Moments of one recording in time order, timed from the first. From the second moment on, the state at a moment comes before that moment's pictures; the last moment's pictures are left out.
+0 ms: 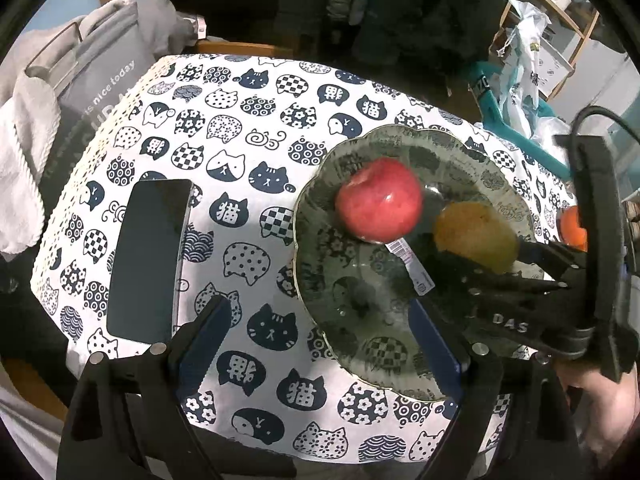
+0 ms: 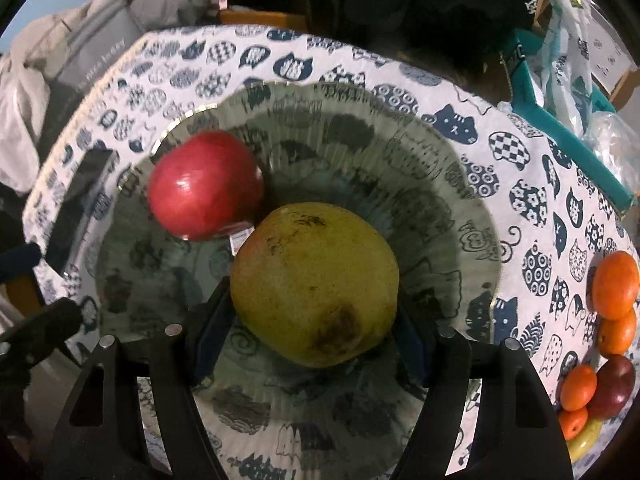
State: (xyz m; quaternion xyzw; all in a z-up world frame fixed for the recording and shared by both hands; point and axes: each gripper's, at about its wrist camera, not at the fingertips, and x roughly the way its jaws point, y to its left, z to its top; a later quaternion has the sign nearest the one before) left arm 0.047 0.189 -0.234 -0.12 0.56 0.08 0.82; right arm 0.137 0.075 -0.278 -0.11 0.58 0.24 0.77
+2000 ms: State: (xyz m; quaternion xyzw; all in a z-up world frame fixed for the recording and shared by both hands) left arm 0.039 0.059 -0.128 -0.07 0.48 -0.04 0.87; right arm 0.070 -0.118 -0.093 -0.04 0.42 0.13 0.90
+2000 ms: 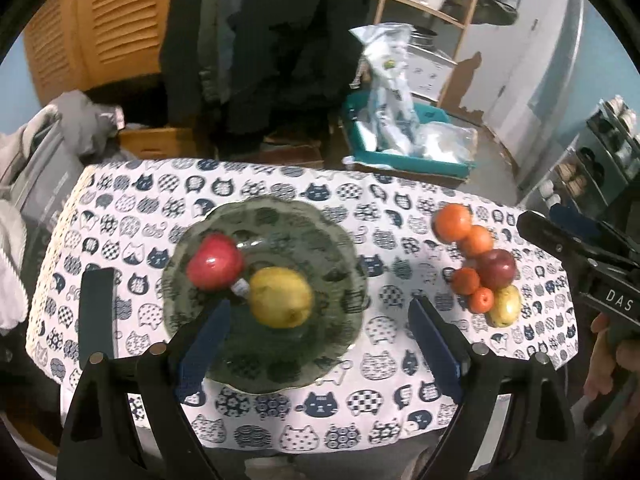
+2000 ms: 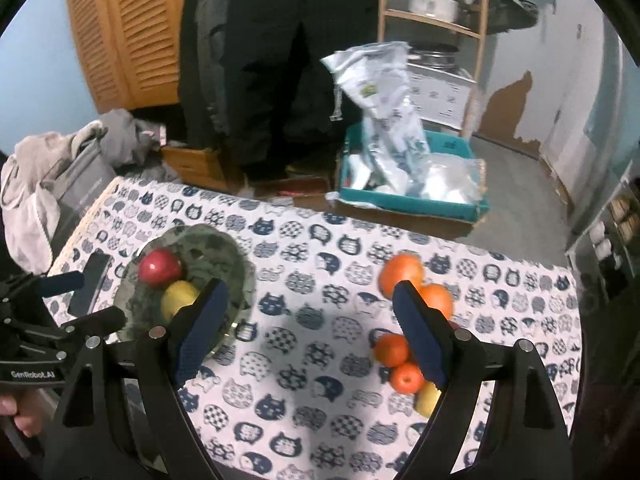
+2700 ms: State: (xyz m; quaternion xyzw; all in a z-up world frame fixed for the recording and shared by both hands) left arm 0.063 -0.052 -0.133 -0.01 0.50 -0.11 0.86; right arm 0.051 -0.250 -0.120 0.01 0.45 0.04 0.89
